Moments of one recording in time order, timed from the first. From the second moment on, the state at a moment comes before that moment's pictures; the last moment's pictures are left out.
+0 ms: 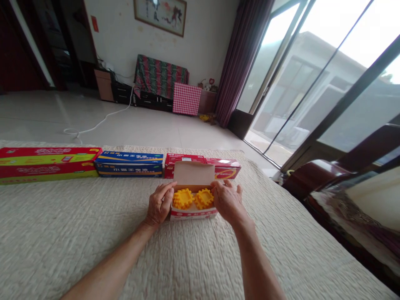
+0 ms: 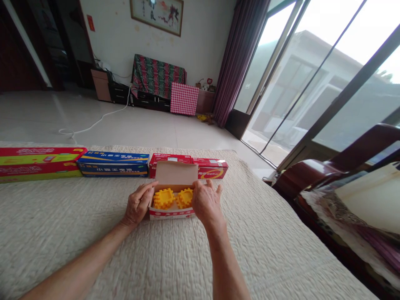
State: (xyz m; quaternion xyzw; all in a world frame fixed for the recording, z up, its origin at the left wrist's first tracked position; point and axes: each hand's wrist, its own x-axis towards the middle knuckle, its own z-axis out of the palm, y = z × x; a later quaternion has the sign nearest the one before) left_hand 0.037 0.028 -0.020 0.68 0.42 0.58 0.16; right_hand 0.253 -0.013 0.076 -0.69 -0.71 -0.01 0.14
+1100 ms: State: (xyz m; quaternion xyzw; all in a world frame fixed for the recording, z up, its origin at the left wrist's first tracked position) left_hand 0.037 0.029 -0.023 0.62 0.45 0.61 0.18; right_hand 0.291 -0.003 0.067 -0.73 -0.60 -0.01 0.32
